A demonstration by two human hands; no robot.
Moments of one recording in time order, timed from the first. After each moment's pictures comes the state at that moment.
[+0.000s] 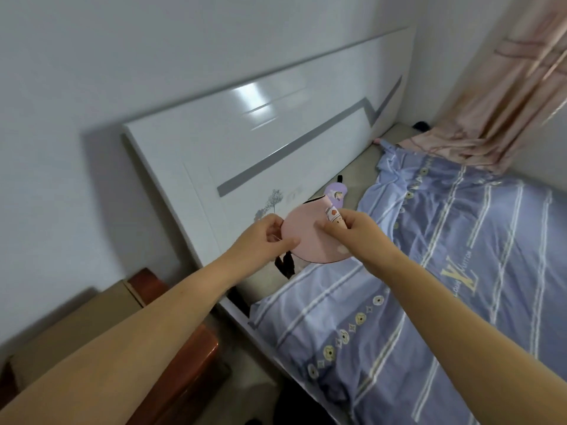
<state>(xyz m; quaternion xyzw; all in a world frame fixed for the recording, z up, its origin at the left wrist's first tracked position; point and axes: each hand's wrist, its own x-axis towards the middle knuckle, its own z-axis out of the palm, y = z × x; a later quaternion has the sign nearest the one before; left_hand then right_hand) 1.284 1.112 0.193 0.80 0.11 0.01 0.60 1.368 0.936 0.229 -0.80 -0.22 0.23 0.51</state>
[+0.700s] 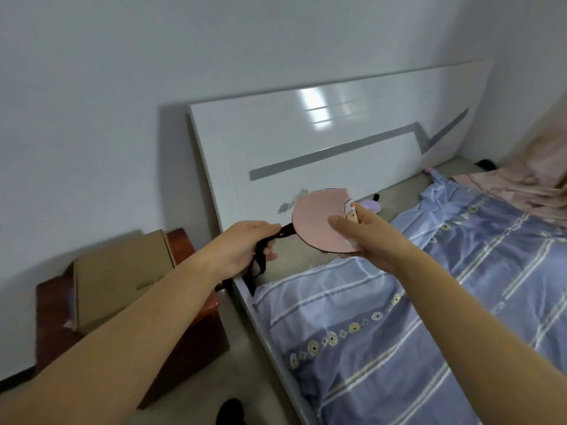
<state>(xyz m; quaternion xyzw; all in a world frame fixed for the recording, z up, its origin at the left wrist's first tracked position) 1.224 1.042 0.207 0.58 0.25 0.06 0.77 1.384 0.873 0.237 -0.68 -0.29 0.42 0.53</state>
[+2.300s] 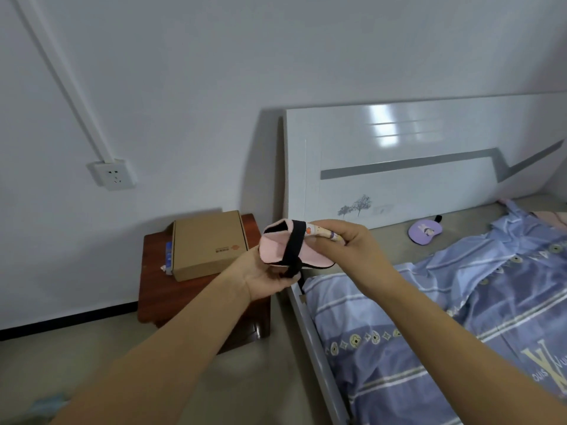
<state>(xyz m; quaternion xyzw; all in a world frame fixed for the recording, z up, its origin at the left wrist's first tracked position) 1.071 0.971 0.236 0.25 0.29 0.14 0.91 1.201 0.873 0.265 -0.54 -0.52 0.35 0.56</state>
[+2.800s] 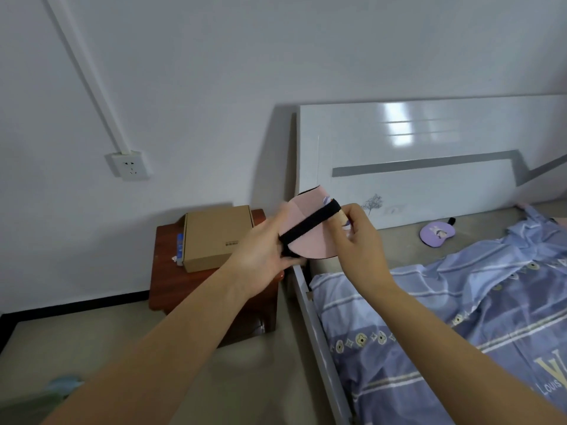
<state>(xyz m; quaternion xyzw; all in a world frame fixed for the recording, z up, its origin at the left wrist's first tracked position) 1.061 0.969 0.243 0.42 0.28 0.26 0.83 1.194 0.886 0.244 -0.67 -0.46 0.13 0.56</state>
